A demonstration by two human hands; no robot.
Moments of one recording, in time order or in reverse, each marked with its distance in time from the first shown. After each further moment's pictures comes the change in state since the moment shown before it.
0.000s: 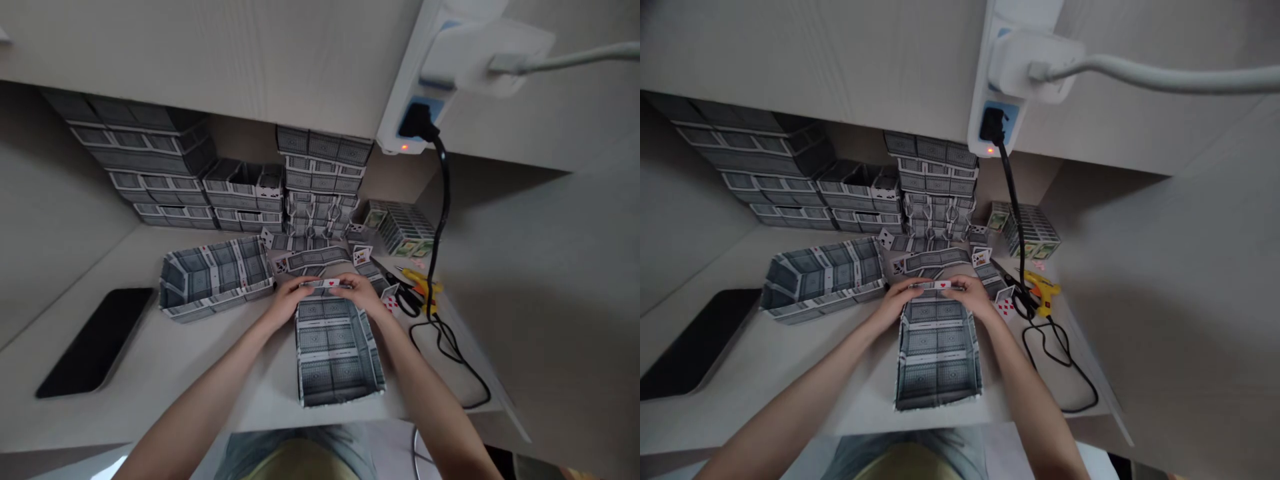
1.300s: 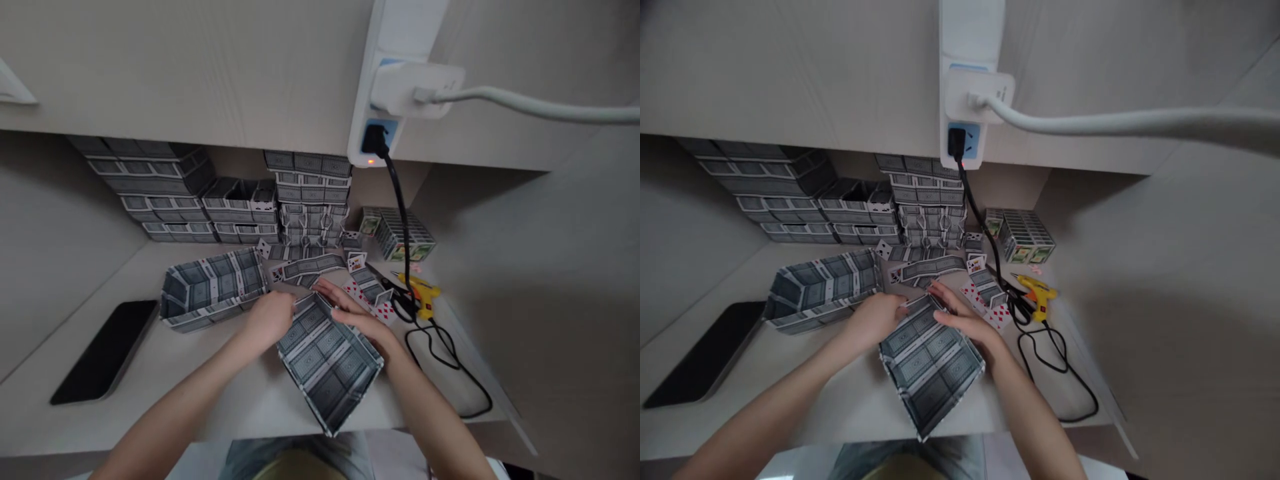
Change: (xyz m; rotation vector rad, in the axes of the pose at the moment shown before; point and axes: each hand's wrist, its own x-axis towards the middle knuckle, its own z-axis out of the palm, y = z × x) left_hand -0.025 0.059 0.000 1.386 -0.104 -0.042; right_hand -0.038 -0.034 -0.001 0.254 -0.454 -0.086
